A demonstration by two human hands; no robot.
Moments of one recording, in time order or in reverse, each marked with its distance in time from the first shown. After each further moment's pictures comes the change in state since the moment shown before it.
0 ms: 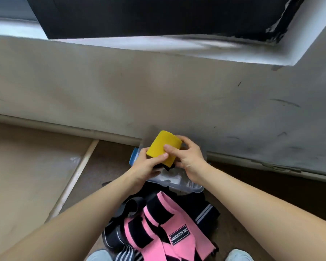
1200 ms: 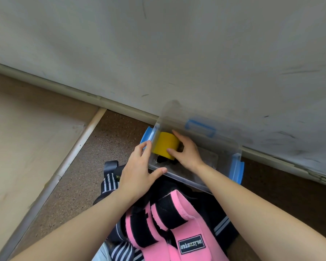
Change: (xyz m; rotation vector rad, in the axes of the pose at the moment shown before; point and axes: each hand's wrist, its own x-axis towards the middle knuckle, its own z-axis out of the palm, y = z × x) left_hand 0.044 -0.104 -0.060 0.948 0.336 0.272; right_hand 0.132 0.150 0.007 -0.818 -0.239 -0.110
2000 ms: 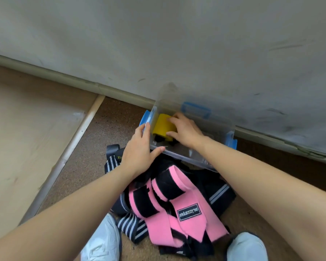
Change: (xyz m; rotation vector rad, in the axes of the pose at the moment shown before) left_hand -0.002 0.004 -0.002 0.103 -0.058 0.015; right_hand -0.013 -0.040 -0.026 -0.626 -0.080 -0.193
